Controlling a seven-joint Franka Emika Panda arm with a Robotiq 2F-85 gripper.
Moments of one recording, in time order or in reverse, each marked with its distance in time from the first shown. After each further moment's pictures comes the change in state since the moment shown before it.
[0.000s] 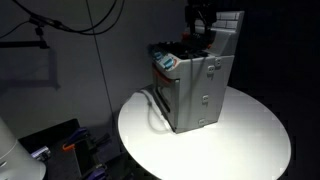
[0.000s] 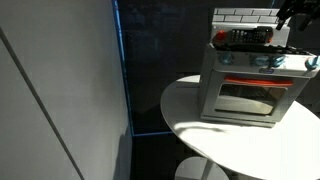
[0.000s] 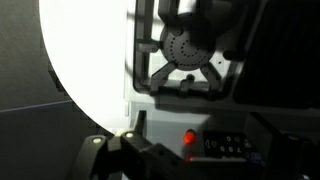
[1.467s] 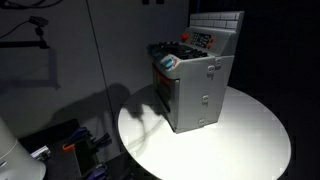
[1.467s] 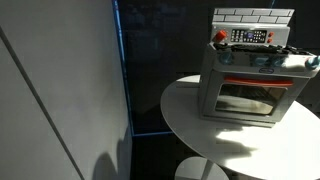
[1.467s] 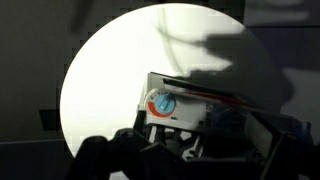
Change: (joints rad) arm -0.003 -0.462 0.010 -0.244 0.021 -0.426 -0.119
